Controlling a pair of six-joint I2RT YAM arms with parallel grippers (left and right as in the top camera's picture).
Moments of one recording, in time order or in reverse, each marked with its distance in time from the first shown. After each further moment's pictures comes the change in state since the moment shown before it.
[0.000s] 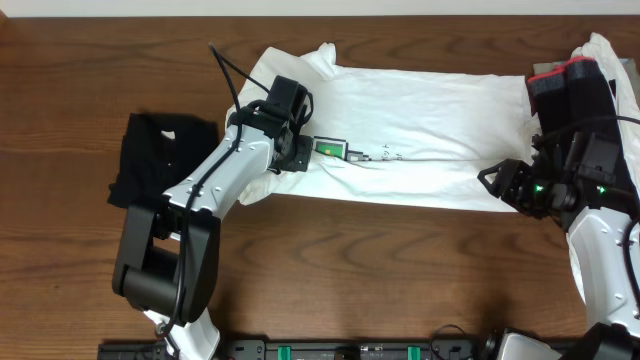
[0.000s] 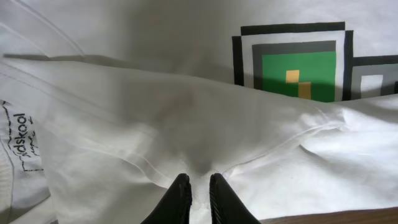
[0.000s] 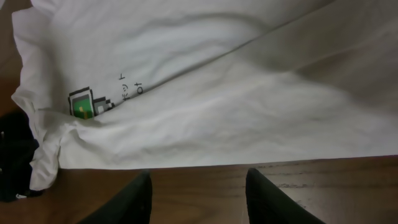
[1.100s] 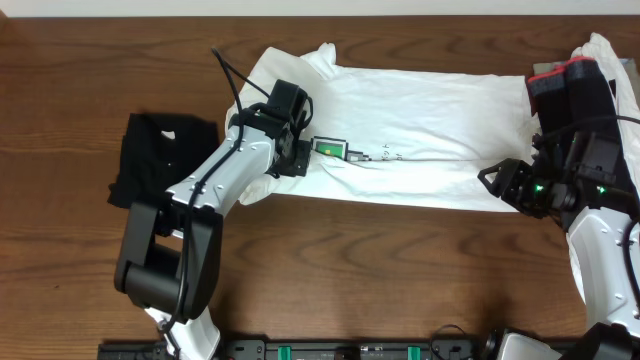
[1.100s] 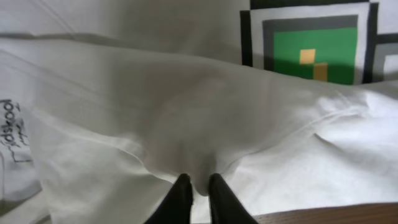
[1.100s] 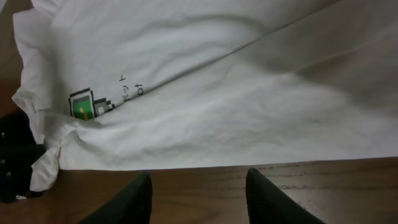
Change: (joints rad) left arm 0.000 0.016 -0.011 -0.021 0.000 0.006; right arm 0.000 0.000 0.000 0.005 0.000 0.002
